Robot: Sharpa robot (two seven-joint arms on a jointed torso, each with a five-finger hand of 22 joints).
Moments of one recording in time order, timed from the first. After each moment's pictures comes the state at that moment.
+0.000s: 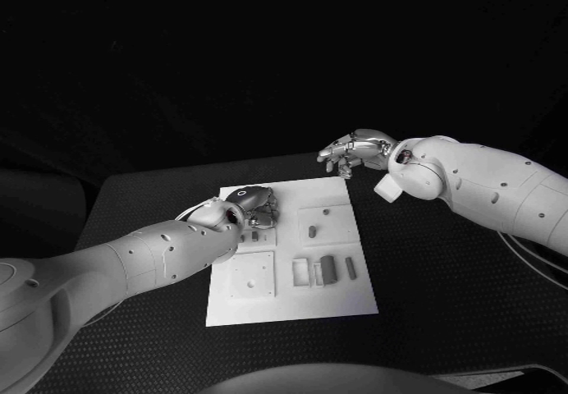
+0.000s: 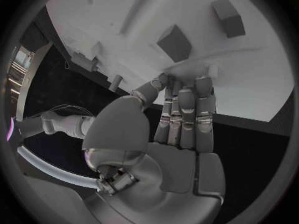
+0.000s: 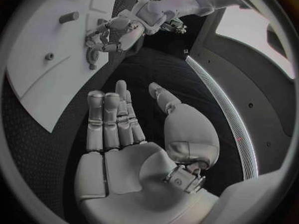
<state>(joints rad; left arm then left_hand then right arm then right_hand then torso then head) 1.11 -0.38 -0.18 0.94 -1.38 -0.39 0.00 1.18 -0.05 0.56 -0.29 0.06 0.97 0.13 0.36 0.37 1.19 0.07 0.19 0.24 1.13 -0.04 1.25 0.60 0.05 1.29 -0.14 0.51 1.31 1.22 -0.62 0.05 1.00 -0.61 0.17 0.13 0.83 -0.10 0.49 -0.19 0.24 0.88 0.16 0.26 0.58 1.19 0.06 0.19 0.86 1.01 -0.04 1.20 0.81 0.22 1.00 0.01 0.99 1.31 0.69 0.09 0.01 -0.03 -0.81</state>
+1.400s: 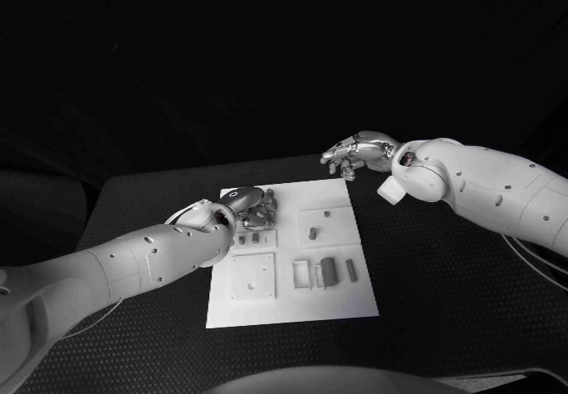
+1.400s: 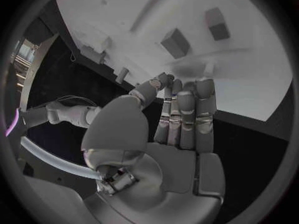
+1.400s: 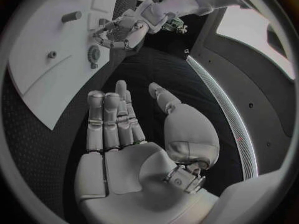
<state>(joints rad) 1.09 -0.46 -0.13 1.01 -1.34 -0.40 0.07 1.18 -0.06 0.58 -0.29 0.14 0.99 0.13 0.37 0.39 1.25 0.05 0.16 0.24 1.20 -0.06 1.27 0.60 0.02 1.35 -0.16 0.54 1.31 1.22 -0.63 0.05 1.01 -0.61 0.17 0.13 0.83 -0.10 0.49 -0.19 0.24 0.87 0.16 0.26 0.58 1.19 0.06 0.19 0.86 1.01 -0.04 1.20 0.81 0.22 1.00 0.01 0.99 1.31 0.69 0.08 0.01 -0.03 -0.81</state>
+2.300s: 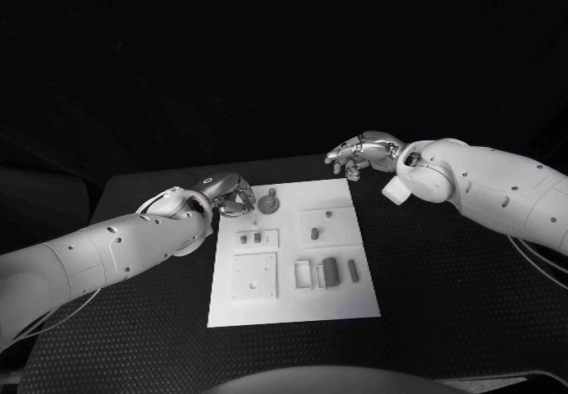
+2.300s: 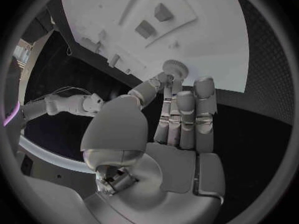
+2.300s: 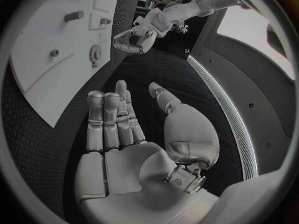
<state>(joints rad) 1.13 -0.59 -0.11 1.08 -1.32 -0.40 0.08 1.17 -0.07 0.58 -0.29 0.14 1.00 0.12 0.38 0.39 1.27 0.04 0.16 0.24 1.21 -0.07 1.26 0.60 0.02 1.35 -0.16 0.55 1.31 1.22 -0.65 0.05 1.01 -0.61 0.17 0.13 0.83 -0.10 0.48 -0.19 0.24 0.88 0.16 0.26 0.58 1.19 0.06 0.19 0.86 1.01 -0.04 1.20 0.81 0.22 1.00 0.01 0.99 1.31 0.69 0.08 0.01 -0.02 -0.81</state>
